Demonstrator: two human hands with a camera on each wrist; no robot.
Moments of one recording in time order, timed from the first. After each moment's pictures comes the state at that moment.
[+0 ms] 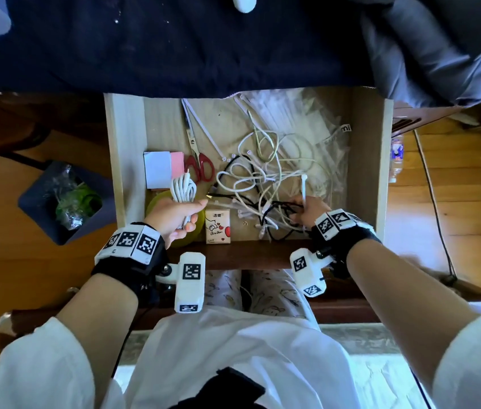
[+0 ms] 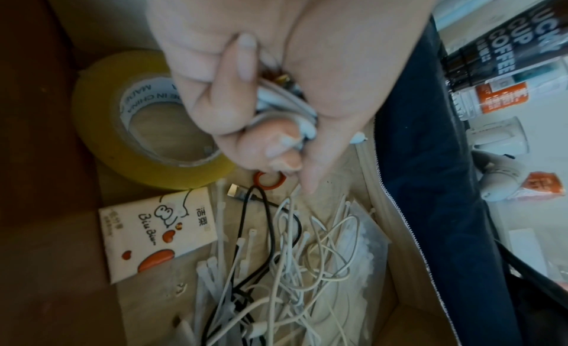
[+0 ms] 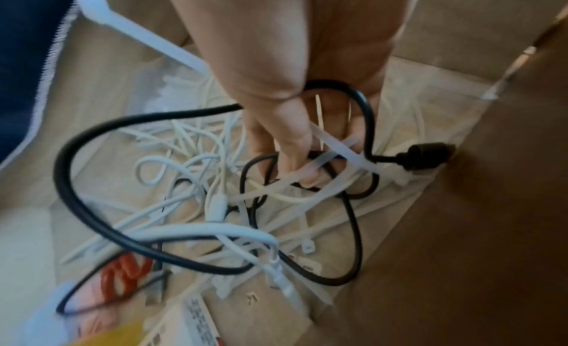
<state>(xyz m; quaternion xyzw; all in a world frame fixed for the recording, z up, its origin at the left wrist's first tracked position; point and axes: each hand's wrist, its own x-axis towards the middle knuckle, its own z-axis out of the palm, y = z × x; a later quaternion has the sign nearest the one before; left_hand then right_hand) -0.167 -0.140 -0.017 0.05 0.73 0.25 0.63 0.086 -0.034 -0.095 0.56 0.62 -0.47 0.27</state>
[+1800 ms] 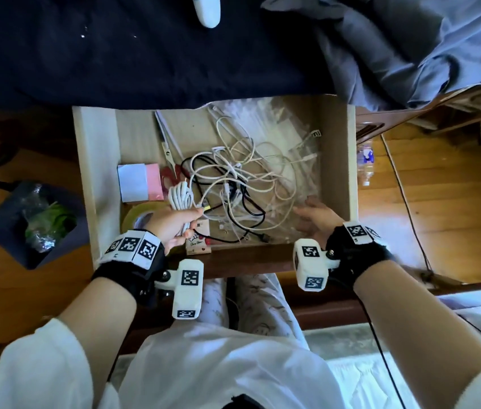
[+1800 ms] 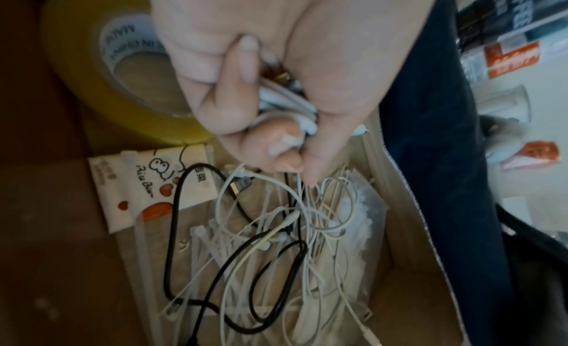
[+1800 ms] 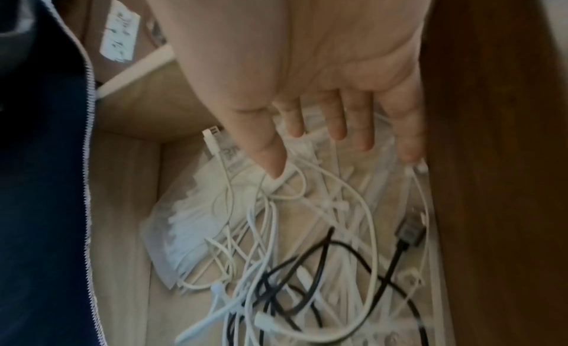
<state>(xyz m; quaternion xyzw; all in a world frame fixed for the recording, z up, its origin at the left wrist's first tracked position) -0.144 -0.130 -0.044 0.05 0.70 0.24 0.67 0.118 -0.041 -0.047 0.71 0.15 -0.68 -0.08</state>
